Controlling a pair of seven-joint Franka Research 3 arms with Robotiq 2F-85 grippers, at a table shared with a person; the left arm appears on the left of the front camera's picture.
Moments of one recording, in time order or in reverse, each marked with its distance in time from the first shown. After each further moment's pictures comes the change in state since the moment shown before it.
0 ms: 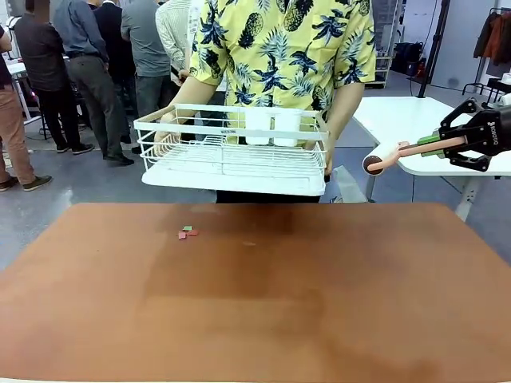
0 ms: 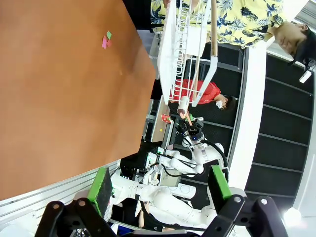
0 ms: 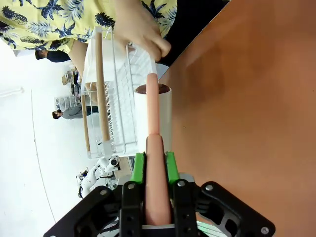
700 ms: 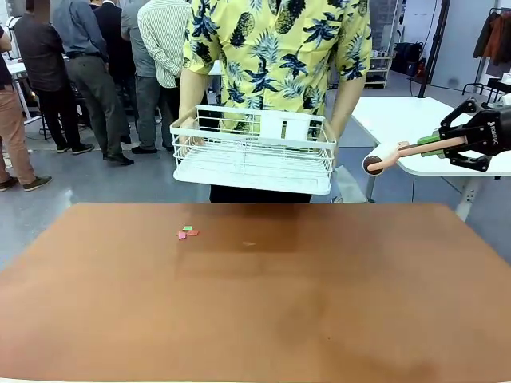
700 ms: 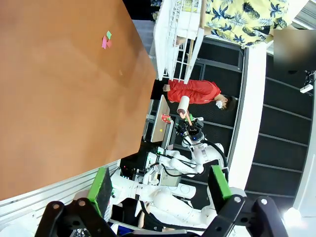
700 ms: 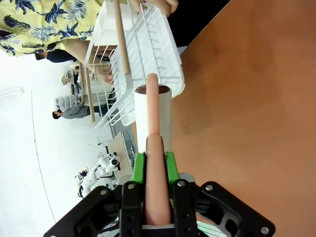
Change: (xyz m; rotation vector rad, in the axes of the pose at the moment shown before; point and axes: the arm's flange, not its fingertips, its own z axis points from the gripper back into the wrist) left arm 0.000 0.000 0.000 0.000 0.000 0.000; right arm 0.000 0.000 0.000 0.000 0.000 0.000
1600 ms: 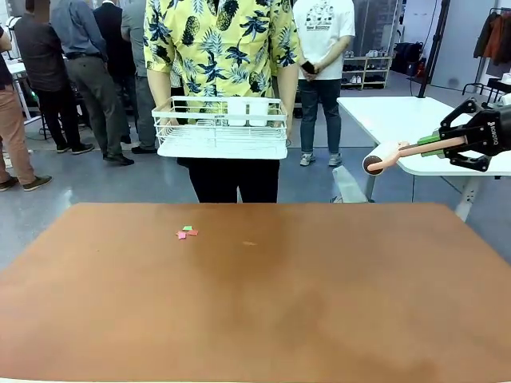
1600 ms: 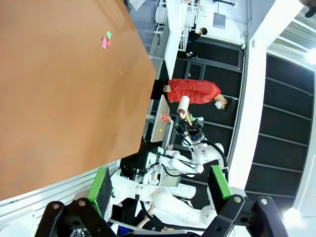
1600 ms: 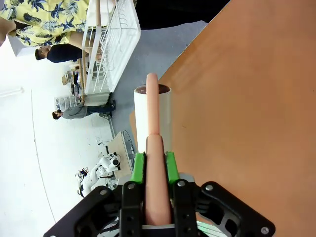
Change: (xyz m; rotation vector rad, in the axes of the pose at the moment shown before) left arm 0.000 0.000 0.000 0.000 0.000 0.000; right arm 0.000 0.000 0.000 0.000 0.000 0.000
